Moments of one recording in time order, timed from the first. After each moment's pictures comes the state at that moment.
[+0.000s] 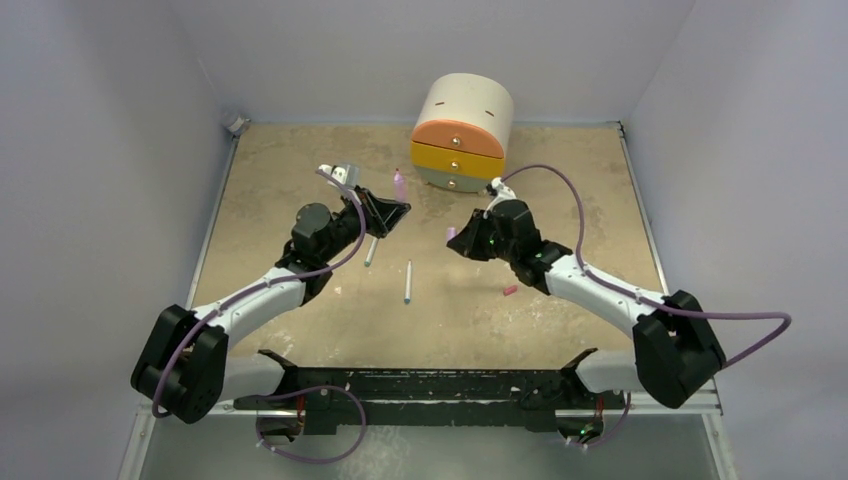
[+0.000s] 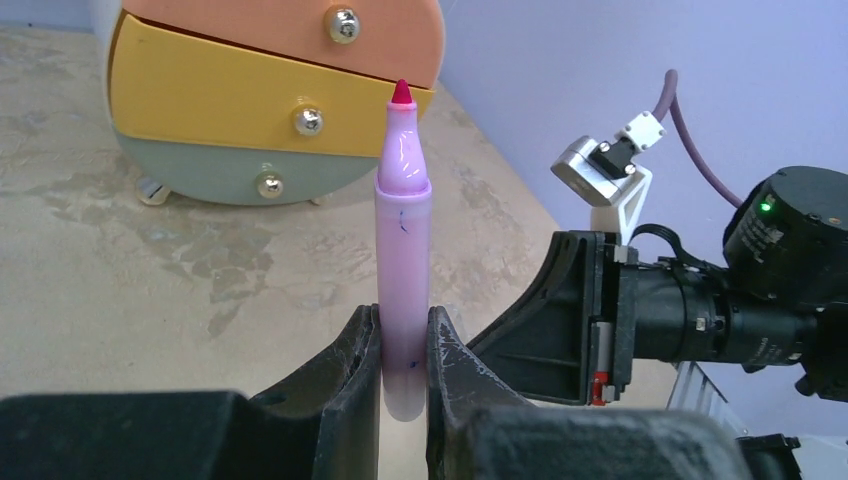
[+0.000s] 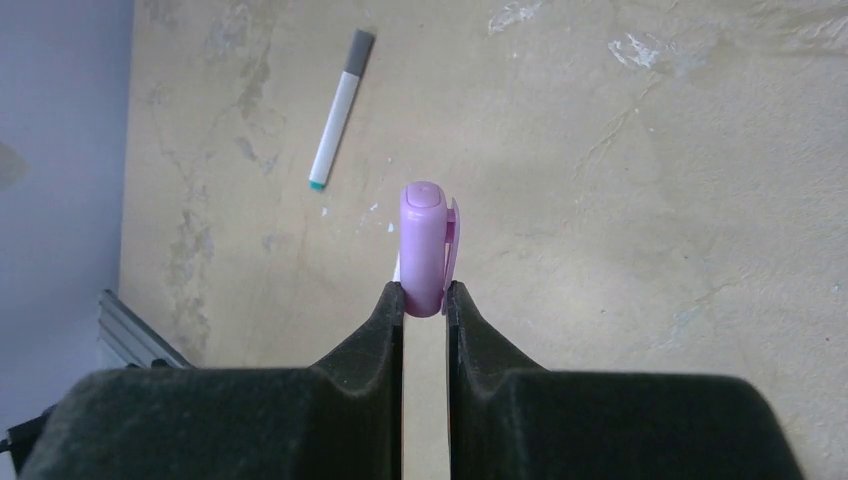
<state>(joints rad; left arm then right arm) -0.48 1.25 0.60 0.67 0.28 -0.57 0.60 1.32 0.75 0.02 -0.09 0.70</state>
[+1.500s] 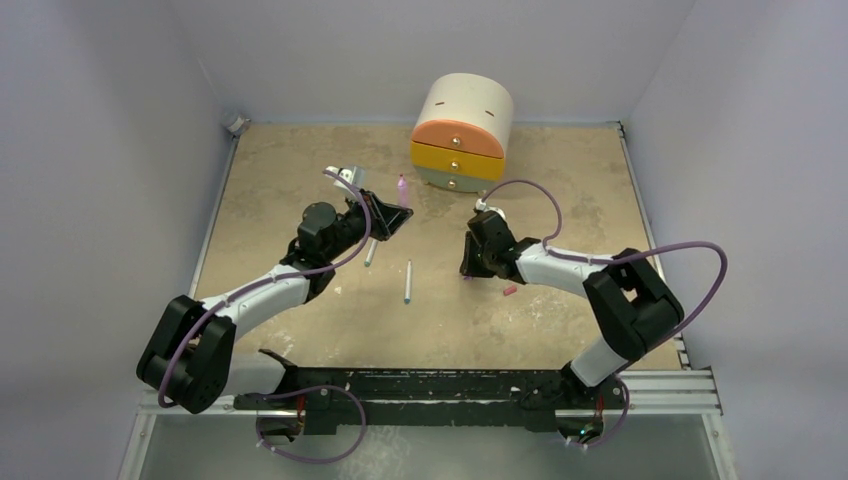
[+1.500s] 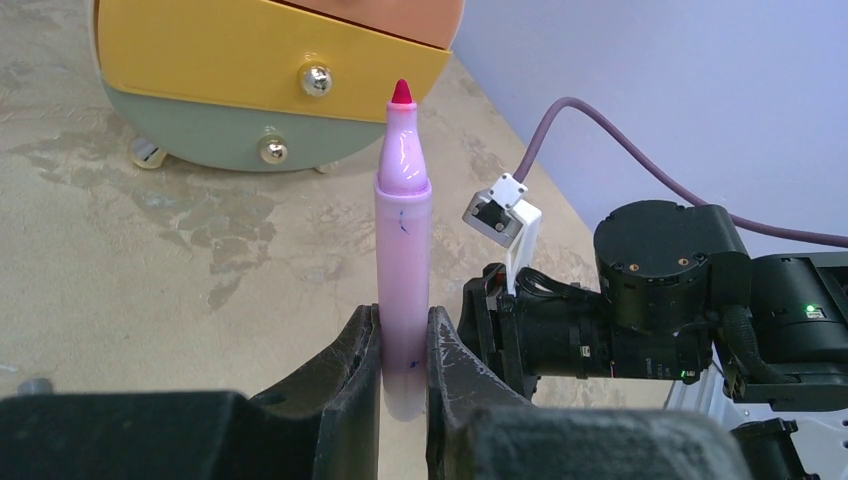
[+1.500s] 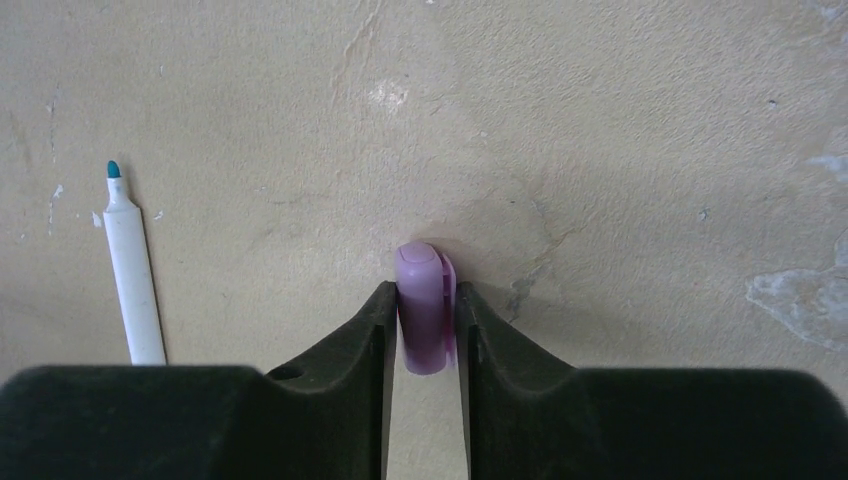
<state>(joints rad) -0.48 1.30 0.60 0.66 0.31 -0.56 0.62 1.59 0.79 -0.14 0.10 0.61</state>
